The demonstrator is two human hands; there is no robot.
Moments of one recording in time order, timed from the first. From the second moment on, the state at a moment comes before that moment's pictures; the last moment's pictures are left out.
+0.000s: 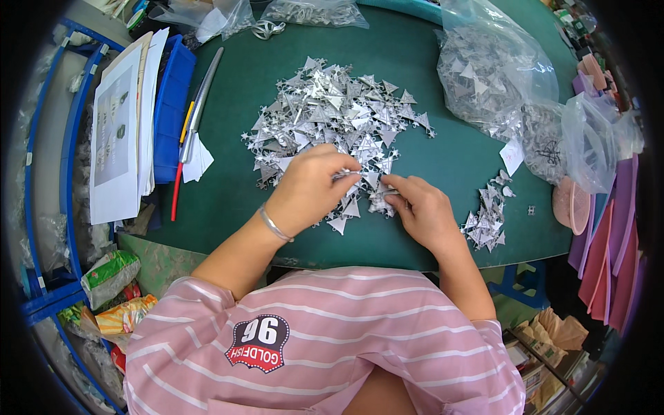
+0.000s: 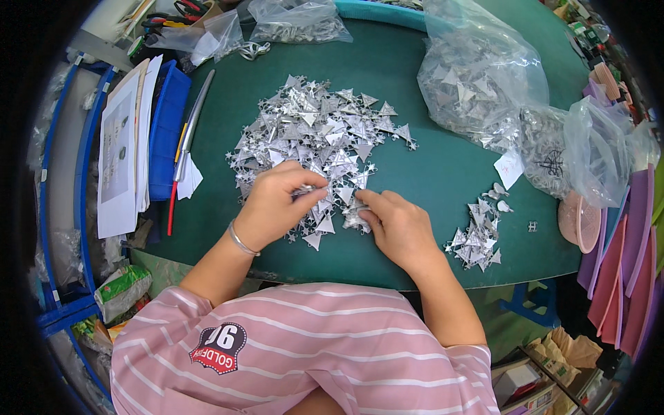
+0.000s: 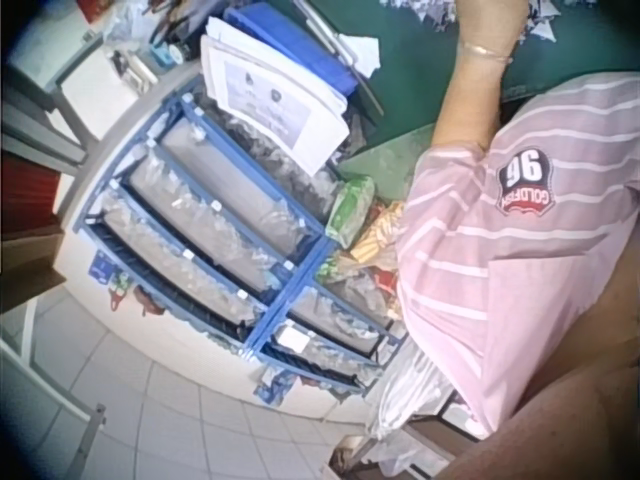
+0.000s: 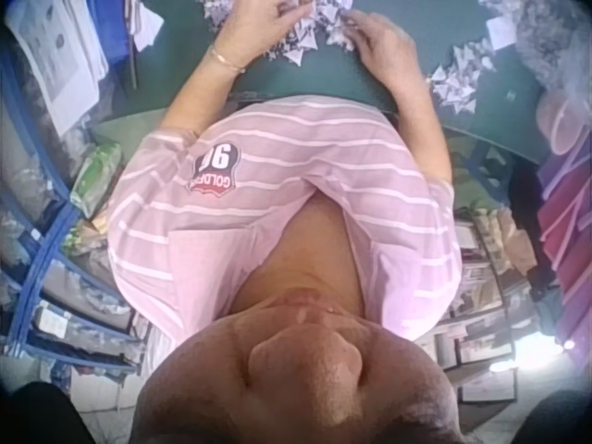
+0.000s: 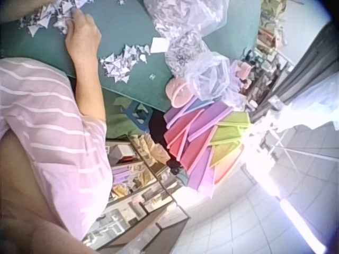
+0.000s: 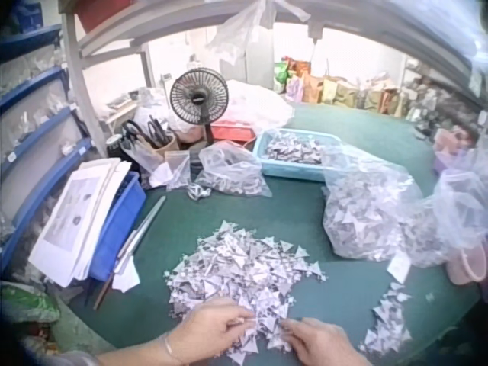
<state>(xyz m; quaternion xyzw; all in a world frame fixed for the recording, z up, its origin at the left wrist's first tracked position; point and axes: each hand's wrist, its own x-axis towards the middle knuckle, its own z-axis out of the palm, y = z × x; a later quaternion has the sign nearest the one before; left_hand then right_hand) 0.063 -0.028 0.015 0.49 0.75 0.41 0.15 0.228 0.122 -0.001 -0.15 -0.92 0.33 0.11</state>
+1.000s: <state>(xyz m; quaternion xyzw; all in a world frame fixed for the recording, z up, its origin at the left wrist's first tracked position) 0.059 -0.025 0.009 0.56 0.75 0.35 0.07 0.259 0.170 0.007 -0.32 -0.86 0.34 0.20</state>
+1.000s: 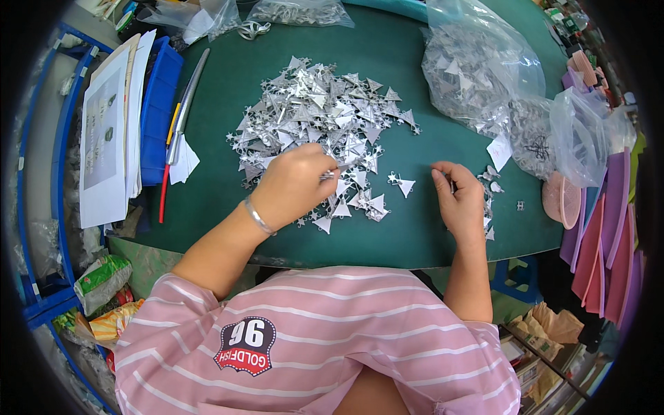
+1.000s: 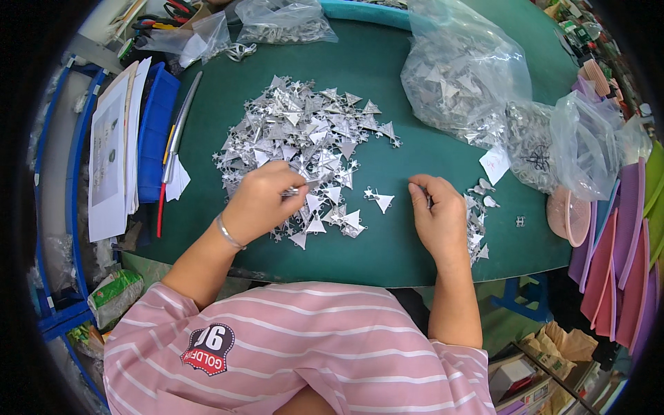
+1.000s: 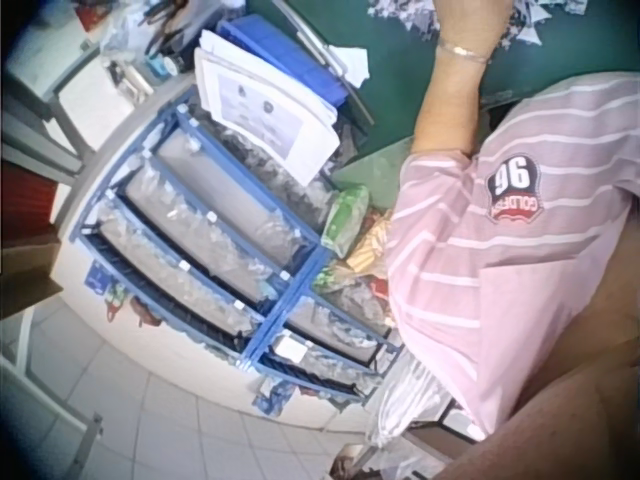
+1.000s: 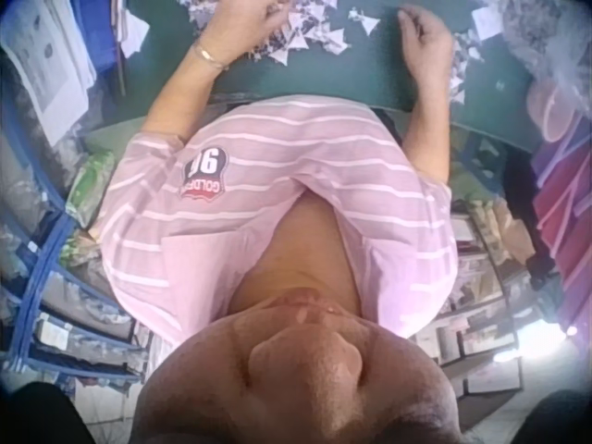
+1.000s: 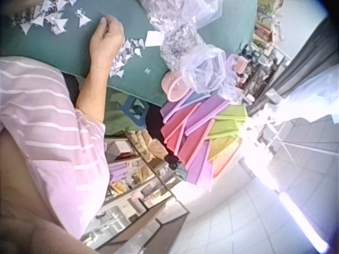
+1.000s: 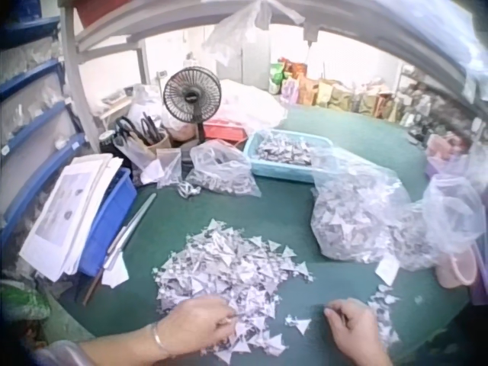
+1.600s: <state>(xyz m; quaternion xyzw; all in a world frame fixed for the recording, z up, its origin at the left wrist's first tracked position) 0.054 -0.041 0.028 0.54 0.74 0.36 0.16 0.244 0.141 -0.002 -0.21 -0.93 0.25 0.15</state>
